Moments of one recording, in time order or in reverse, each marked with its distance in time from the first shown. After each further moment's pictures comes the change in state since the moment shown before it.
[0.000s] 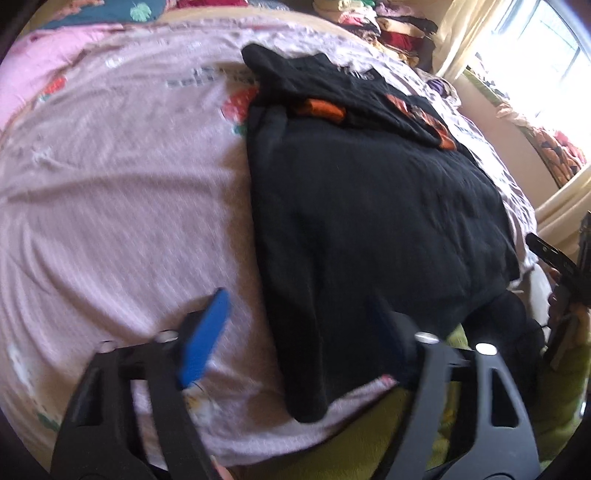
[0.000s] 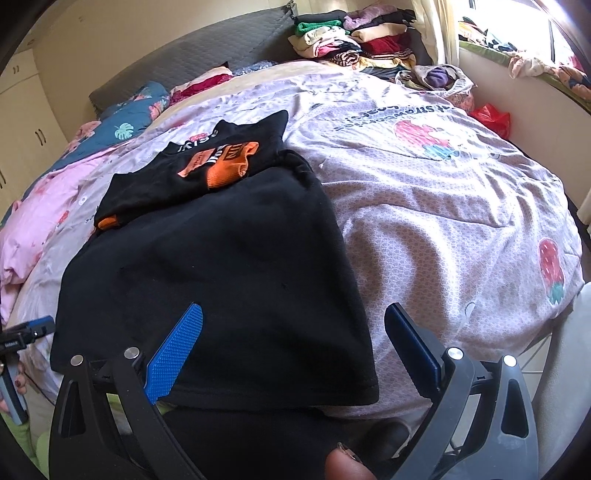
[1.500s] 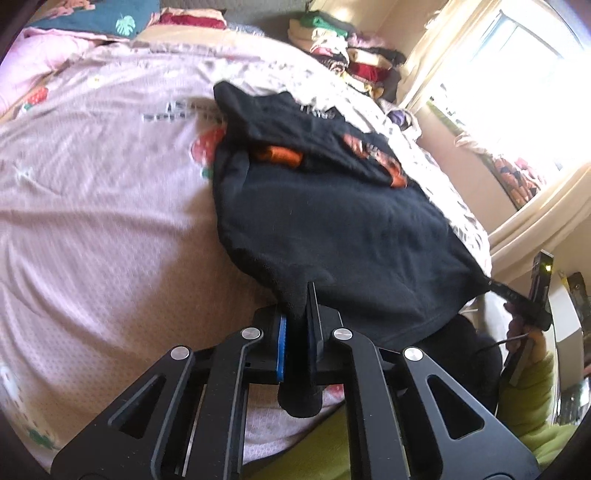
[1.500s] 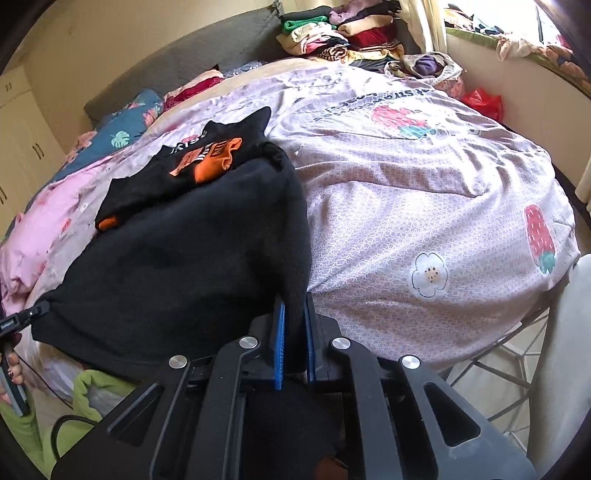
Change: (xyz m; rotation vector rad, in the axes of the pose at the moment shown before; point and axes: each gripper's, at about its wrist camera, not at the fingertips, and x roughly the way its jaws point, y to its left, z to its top) left arm -0.038 0.002 0.012 -0.010 -0.141 -0.173; right arm -0.019 -0.026 -0.017 0.058 0.006 0.022
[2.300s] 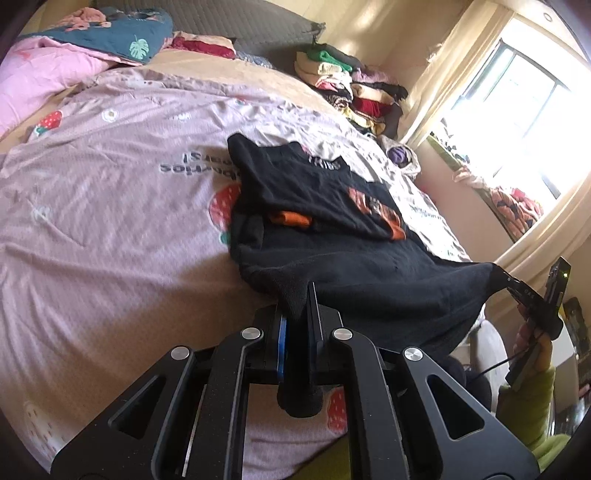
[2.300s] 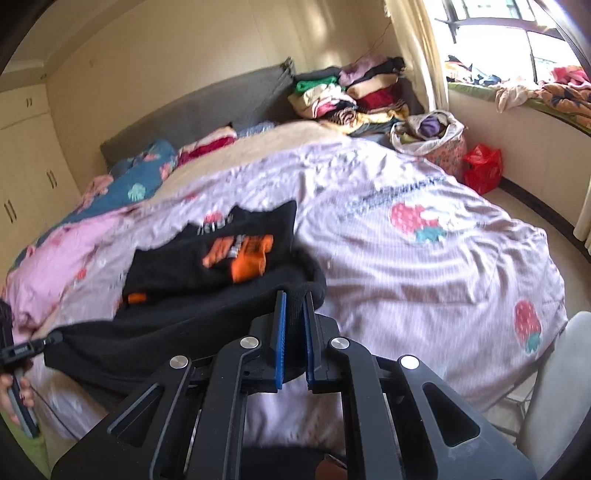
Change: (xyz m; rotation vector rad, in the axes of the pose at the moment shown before) left arm -0.017 0.015 0.040 -0.037 -0.126 -0.008; right arm -0.048 0.039 0.070 -0.012 -0.271 0.021
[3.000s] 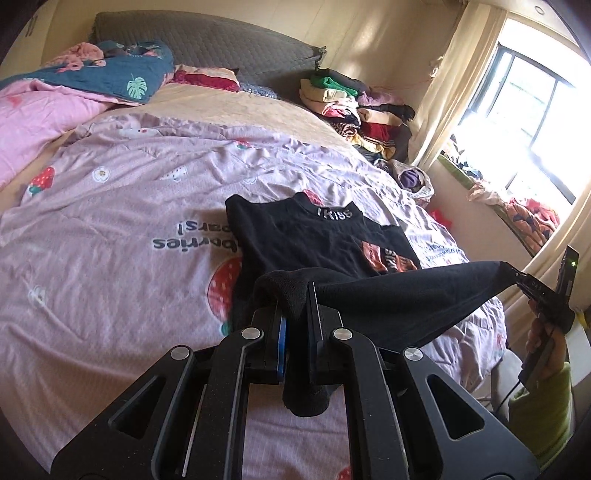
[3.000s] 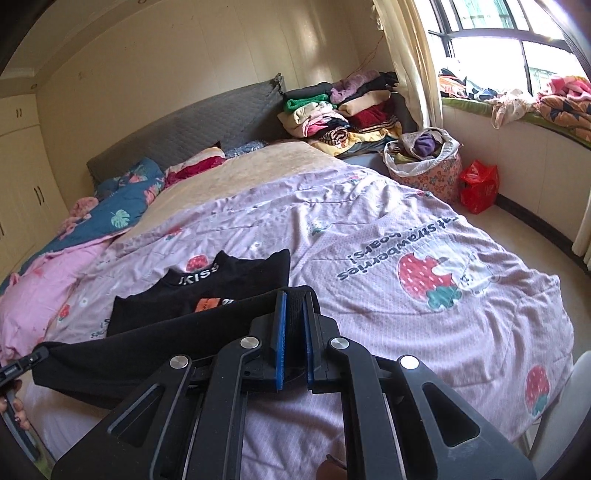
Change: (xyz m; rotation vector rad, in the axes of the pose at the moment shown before) left arm 0.027 -0.014 0.062 0.051 -0.108 0.073; right arm 0.065 0.006 0.063 -0.015 -0.045 -0.065
